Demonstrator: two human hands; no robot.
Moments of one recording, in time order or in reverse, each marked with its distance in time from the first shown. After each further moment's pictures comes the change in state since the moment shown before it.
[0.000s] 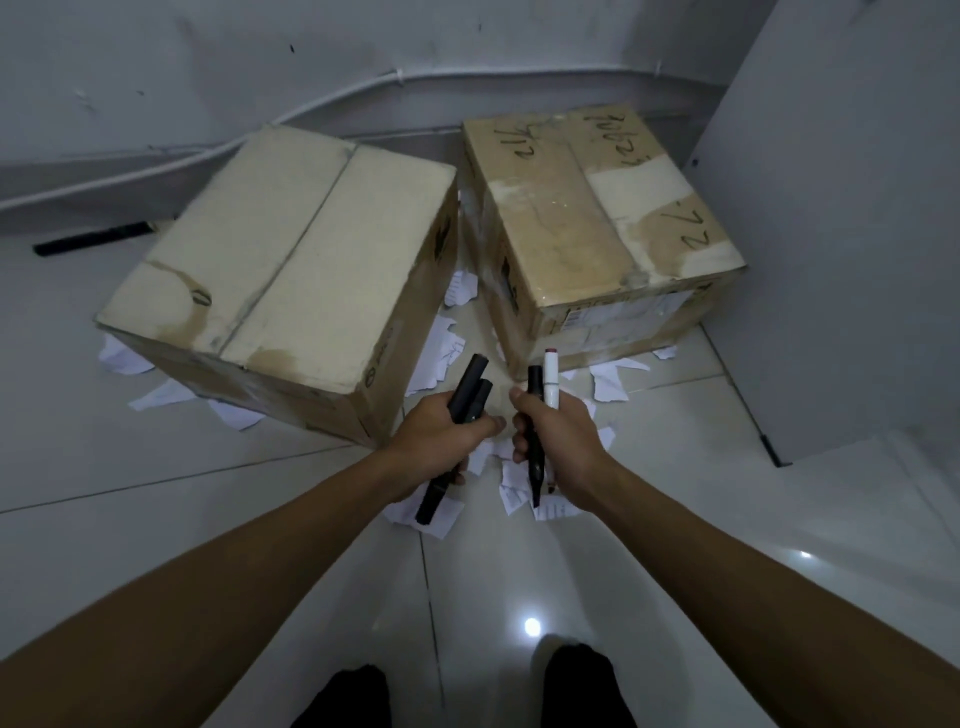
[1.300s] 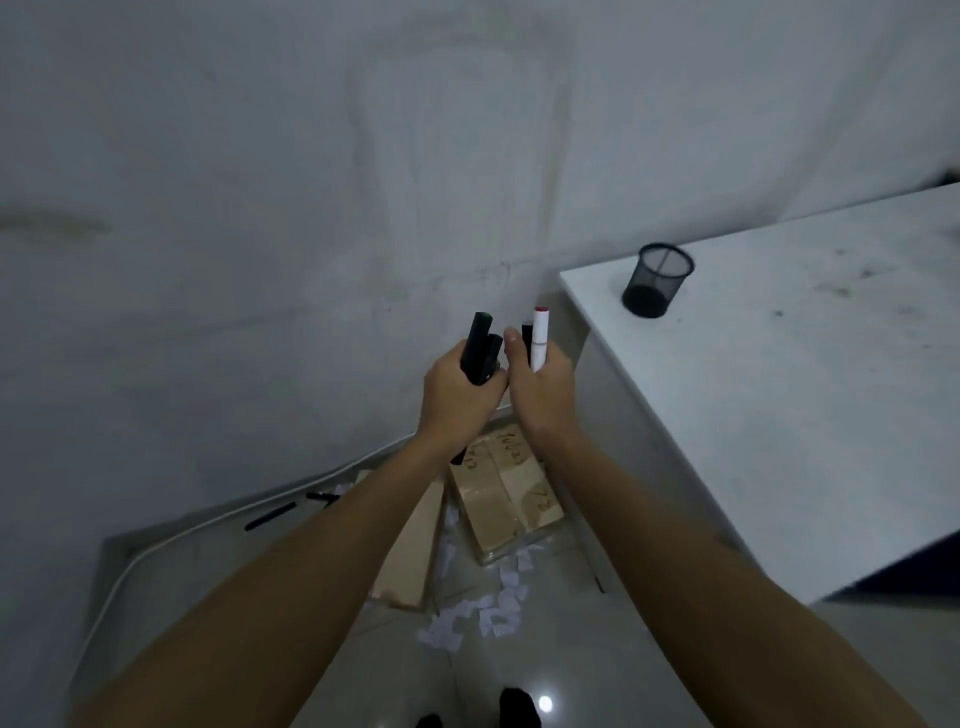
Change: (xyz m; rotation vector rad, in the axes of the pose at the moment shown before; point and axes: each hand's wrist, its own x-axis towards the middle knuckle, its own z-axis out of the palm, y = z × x) left_hand -0.293 0.701 -0.122 0.013 0.280 0.536; right_hand -0.288 -0.720 0.033 -0.039 0.311 -0.581
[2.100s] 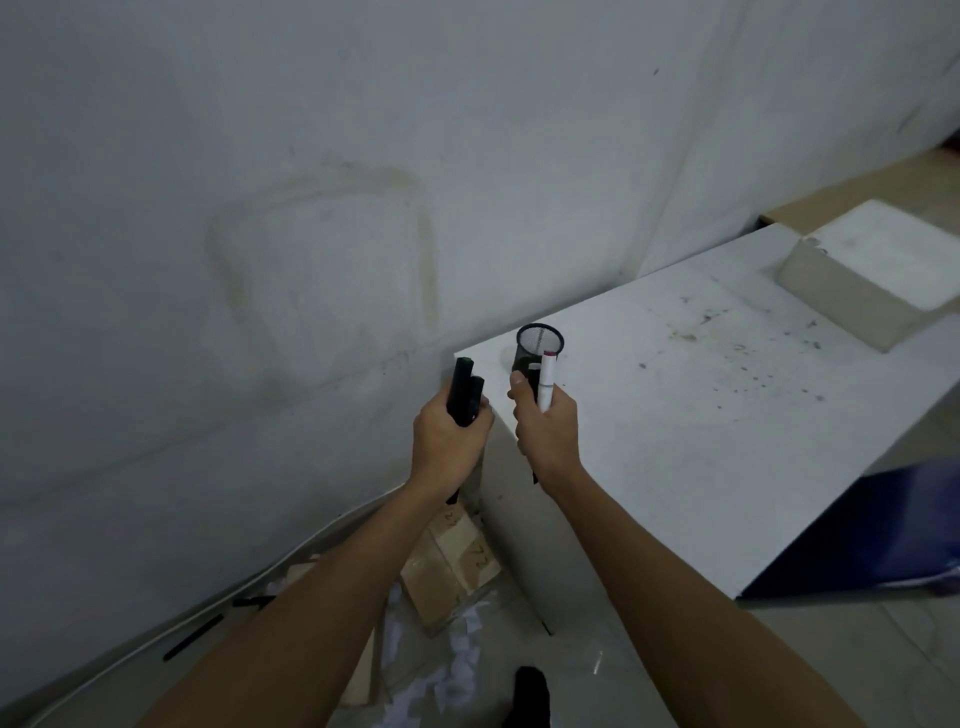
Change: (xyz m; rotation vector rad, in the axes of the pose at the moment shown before) left_hand 0.035 0.105 0.085 -0.058 -0.120 -0.019; right_hand 0.062 -0.068 -0.116 0.002 0.223 0.158
